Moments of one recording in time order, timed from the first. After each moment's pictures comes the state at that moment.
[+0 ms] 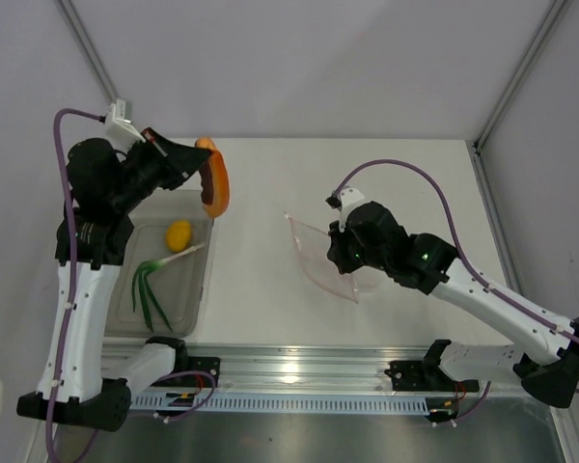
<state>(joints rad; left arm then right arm) -0.10 1.06 1.47 -0.55 0.37 -0.73 0.93 1.14 1.18 -0.70 0.13 0.34</state>
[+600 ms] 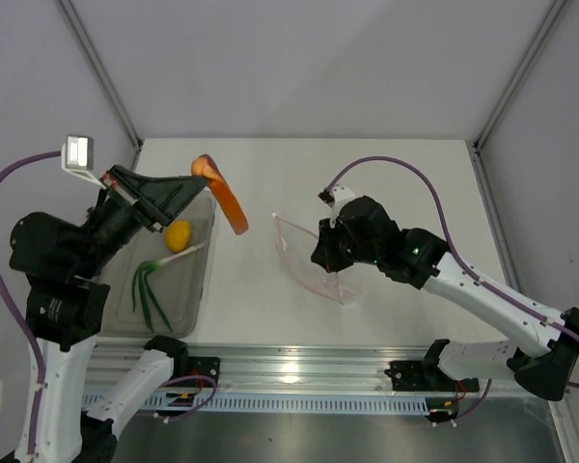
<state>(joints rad) -0.25 0.78 1.41 -0.35 0.51 -1.00 0.93 1.21 1.24 -0.67 -0.01 0.48</state>
